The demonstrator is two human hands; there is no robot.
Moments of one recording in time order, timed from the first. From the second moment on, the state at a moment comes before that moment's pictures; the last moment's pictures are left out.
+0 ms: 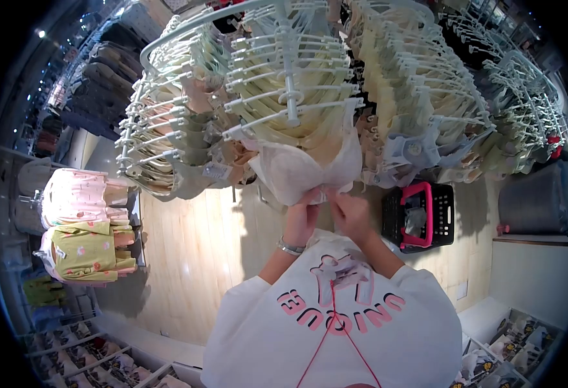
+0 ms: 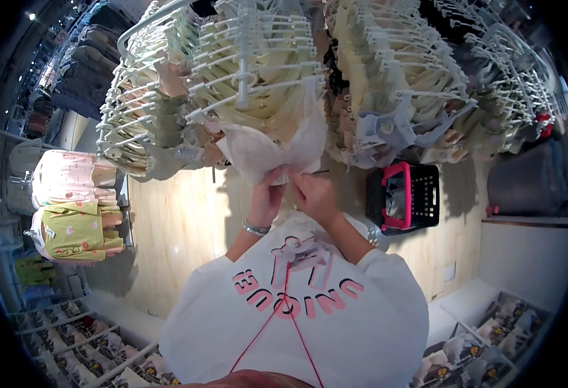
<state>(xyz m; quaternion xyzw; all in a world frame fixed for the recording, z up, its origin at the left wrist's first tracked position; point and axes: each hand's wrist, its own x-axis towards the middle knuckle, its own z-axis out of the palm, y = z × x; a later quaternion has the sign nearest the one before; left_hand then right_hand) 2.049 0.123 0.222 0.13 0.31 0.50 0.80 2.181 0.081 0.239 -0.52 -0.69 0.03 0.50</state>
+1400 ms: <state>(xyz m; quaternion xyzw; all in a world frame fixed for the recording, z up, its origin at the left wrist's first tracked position) 2.032 0.154 0.156 0.09 0.32 0.51 0.79 2.215 0.113 0.196 -0.58 -0.45 0.33 0.59</state>
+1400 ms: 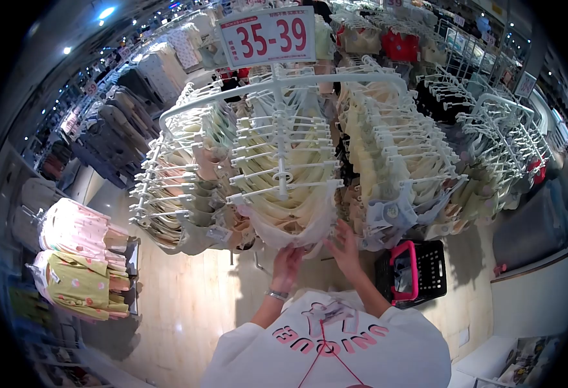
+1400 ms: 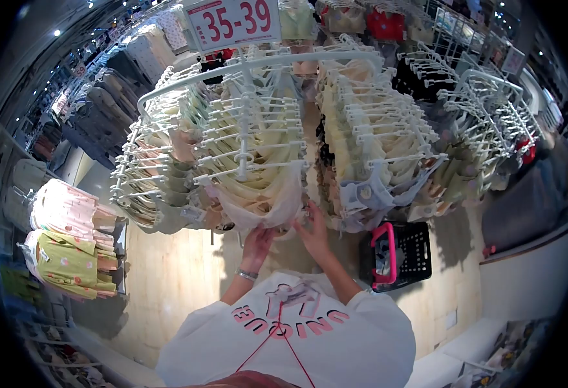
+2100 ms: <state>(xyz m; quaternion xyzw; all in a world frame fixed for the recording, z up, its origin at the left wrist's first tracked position) 2.018 0.151 0.177 0.29 0.45 0.34 0.77 2.211 0.113 0.150 -0.41 -0.18 0.72 0.53</state>
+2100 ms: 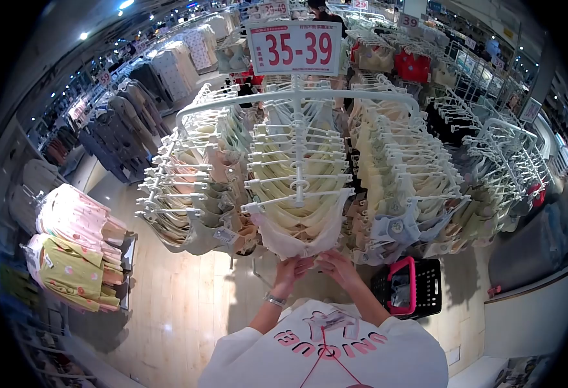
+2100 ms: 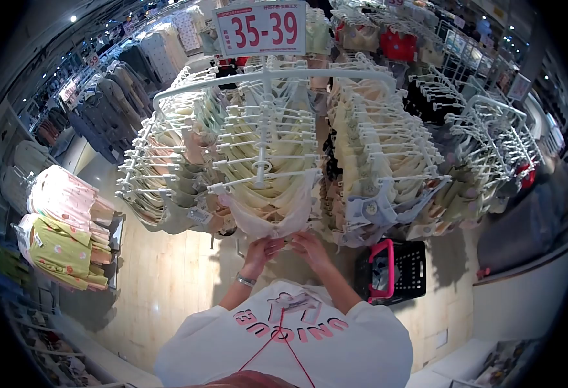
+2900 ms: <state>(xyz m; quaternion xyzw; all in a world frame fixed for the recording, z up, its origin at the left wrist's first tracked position) 2.042 0.135 0.174 0.25 0.42 0.42 0.76 2.210 0.125 0.110 -0.14 0.03 0.79 0.60</state>
